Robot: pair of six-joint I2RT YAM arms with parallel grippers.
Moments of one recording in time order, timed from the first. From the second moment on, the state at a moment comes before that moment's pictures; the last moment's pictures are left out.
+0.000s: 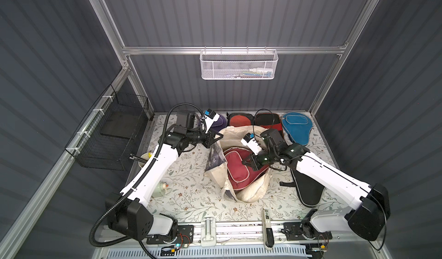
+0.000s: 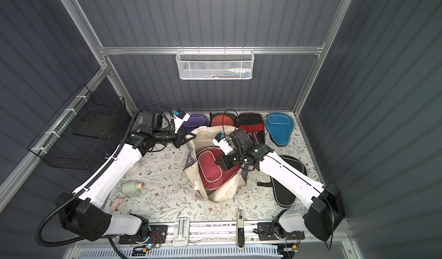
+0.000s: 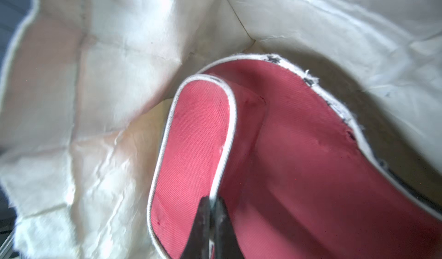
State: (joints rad) left arm -0.38 1.38 1.34 -0.58 0.67 0.08; right arm 0.65 1.33 1.15 -0.66 -0.45 0.11
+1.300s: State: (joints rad) left arm -0.38 1.33 1.44 -0.65 0.58 0.02; right arm 0.46 1.19 1.22 -0.62 -0.68 0.12
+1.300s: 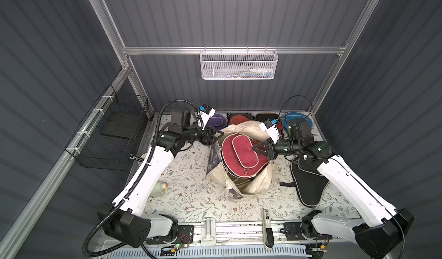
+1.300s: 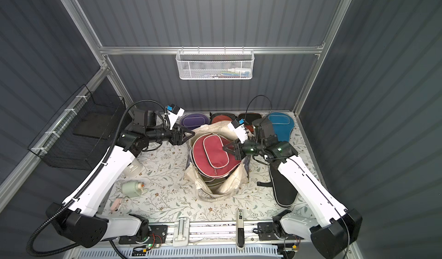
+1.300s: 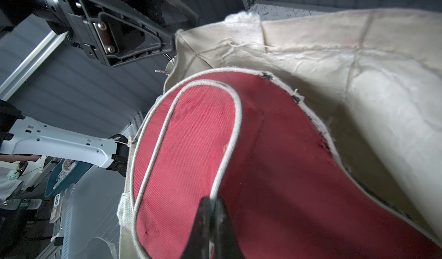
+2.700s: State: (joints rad) left arm -0.38 1.42 1.53 -0.73 0.86 -0.06; right arm 0.46 1.24 1.35 -0.48 -0.57 0.11
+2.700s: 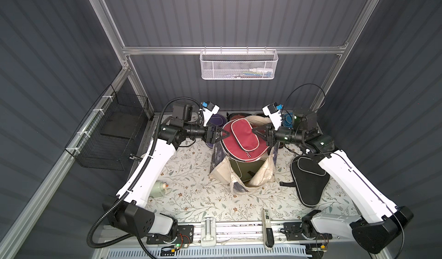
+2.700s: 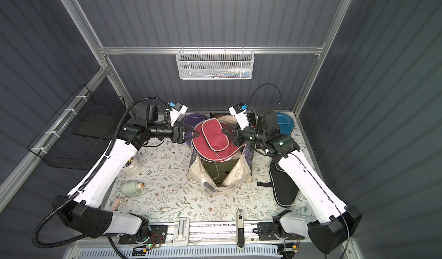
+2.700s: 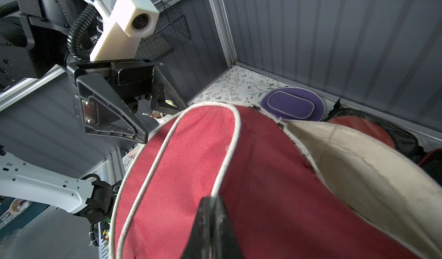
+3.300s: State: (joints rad) left arm -0.38 1.45 1.58 -0.86 0.79 0.00; right arm 0.46 1.23 1.35 -0.46 -0.56 0.10
